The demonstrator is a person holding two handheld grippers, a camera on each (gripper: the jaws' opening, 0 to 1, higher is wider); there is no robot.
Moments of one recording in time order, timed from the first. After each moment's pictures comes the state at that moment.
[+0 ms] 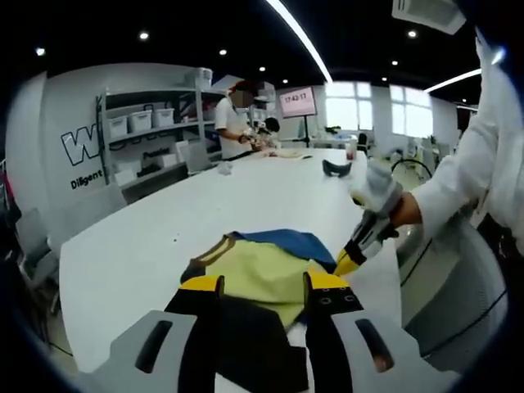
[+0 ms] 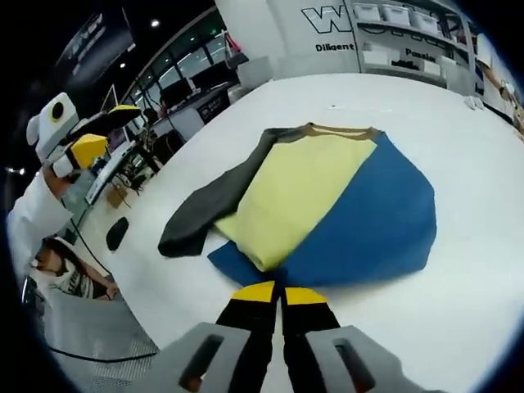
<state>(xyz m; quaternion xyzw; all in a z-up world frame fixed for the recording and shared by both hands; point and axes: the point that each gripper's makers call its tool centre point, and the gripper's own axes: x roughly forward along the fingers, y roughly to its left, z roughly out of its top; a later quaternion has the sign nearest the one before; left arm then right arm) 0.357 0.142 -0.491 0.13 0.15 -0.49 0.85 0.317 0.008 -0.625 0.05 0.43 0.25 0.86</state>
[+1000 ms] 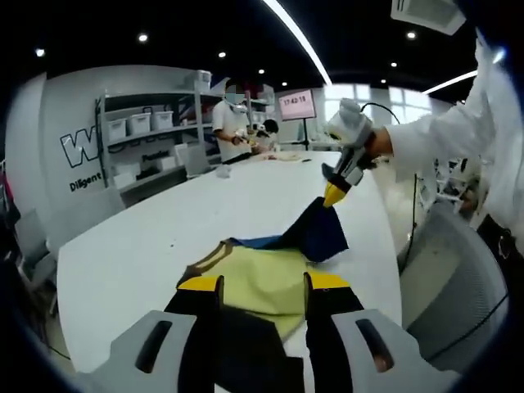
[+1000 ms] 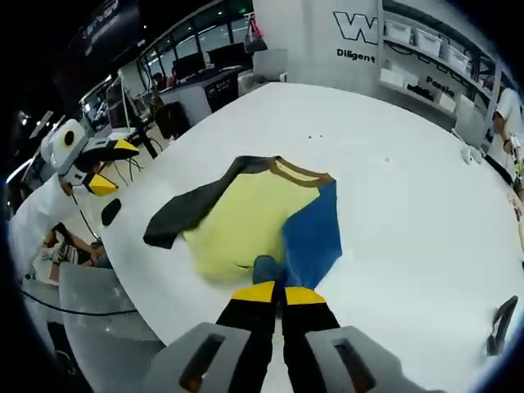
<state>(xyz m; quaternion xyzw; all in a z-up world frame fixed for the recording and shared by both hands) 0.361 0.127 -0.485 0.12 0.14 -0.49 0.85 0.365 -0.110 -0.539 -0.09 0.45 0.25 0.85</state>
